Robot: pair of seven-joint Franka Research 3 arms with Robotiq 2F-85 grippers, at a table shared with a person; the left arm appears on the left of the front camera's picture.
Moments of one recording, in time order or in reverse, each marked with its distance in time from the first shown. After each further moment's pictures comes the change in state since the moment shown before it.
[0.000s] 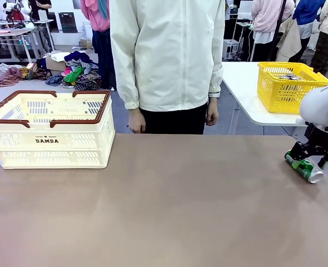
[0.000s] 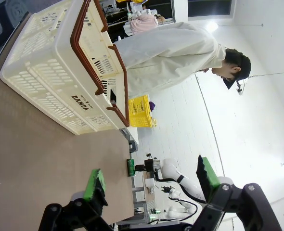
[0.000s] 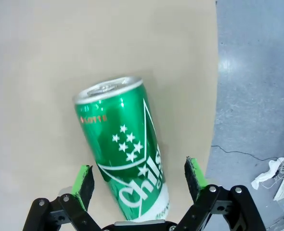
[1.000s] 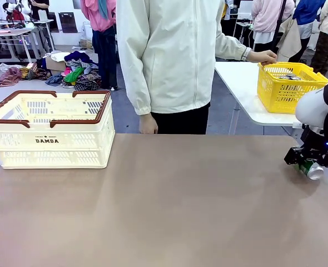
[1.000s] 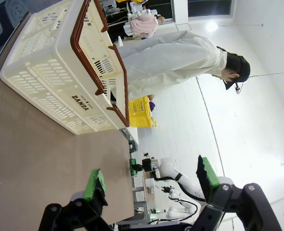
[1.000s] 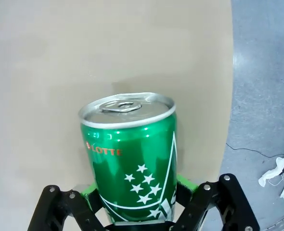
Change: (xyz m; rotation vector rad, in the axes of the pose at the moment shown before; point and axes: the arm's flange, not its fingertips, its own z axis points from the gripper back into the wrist) left arm 0.000 0.000 0.000 0.000 0.000 0.000; right arm 0.005 0.002 -0.014 0.025 0.021 -0.023
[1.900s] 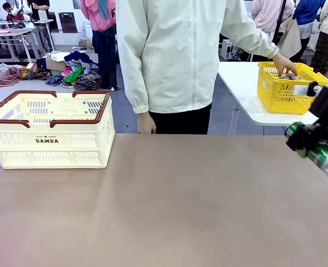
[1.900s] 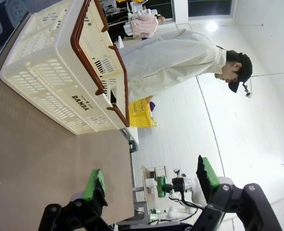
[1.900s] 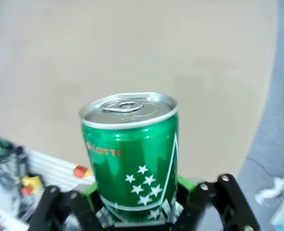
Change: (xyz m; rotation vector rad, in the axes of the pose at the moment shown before) left arm 0.000 0.000 0.000 0.001 0.000 0.001; right arm -0.208 0.135 0.184 0.119 -0.093 0.248
